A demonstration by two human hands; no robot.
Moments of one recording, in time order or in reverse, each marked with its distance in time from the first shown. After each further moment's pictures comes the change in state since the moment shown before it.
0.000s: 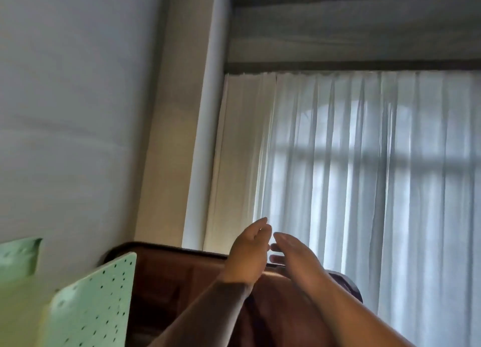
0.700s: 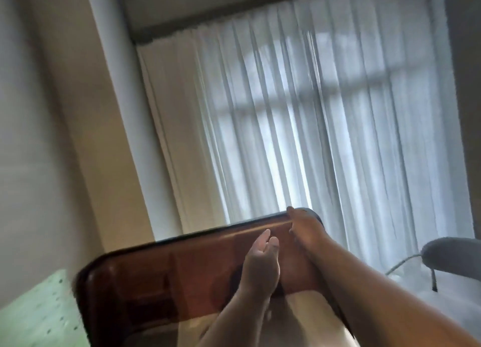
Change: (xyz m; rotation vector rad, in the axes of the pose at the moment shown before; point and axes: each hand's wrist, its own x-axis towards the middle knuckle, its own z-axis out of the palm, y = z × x) left_hand -0.072 -0.105 0.165 0.221 -0.191 -0.199; right_hand -0.037 0.124 -0.161 0.065 0.362 0.269
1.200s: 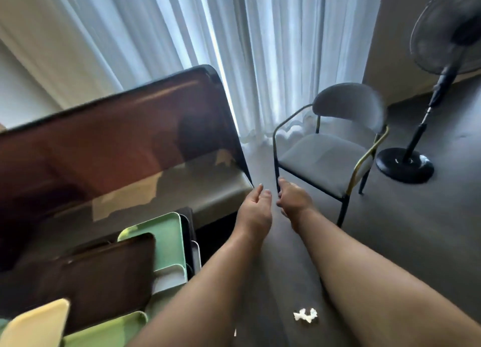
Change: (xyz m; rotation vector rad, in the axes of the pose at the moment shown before) left_hand -0.066 -0.184 0.312 -0.017 -0.336 -0.490; right_hand -0.040 0.332 -0.216 0.089 0.216 0.564
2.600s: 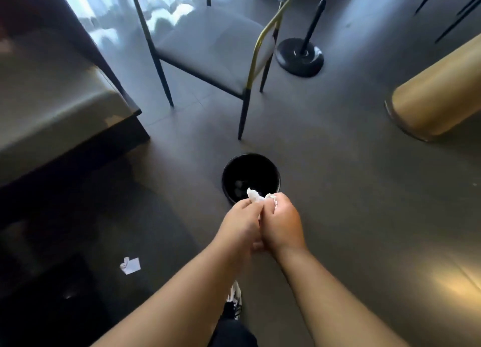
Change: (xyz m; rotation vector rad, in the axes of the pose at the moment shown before) left_hand 0.000 -0.227 0.190 -0.151 -0.495 -0.643; right_hand -0.015 0.276 -0.148 -0.375 0.462 0.160
